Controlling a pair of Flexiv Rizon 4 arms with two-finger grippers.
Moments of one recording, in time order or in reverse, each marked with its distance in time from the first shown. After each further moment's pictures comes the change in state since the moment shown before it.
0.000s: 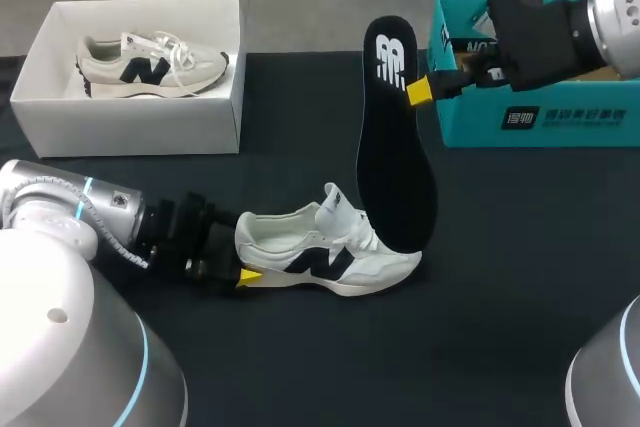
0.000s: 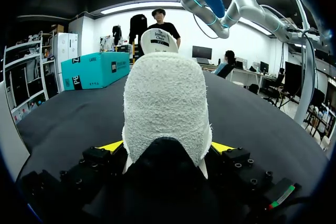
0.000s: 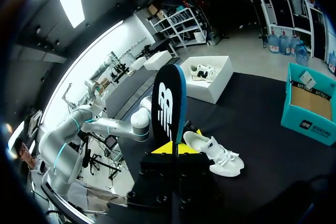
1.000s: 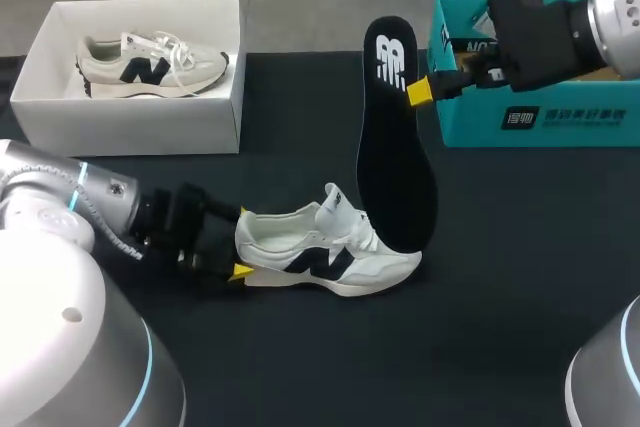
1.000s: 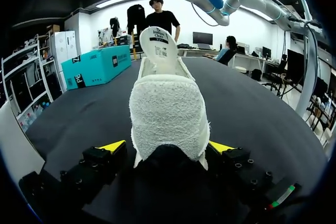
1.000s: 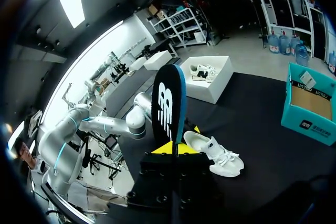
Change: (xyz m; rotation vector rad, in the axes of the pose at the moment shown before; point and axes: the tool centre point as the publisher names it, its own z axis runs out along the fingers) left arm -0.007 -0.004 -0.018 -0.128 -0.043 0.055; right arm 0.000 0.000 0.000 -0.001 0.001 0.000
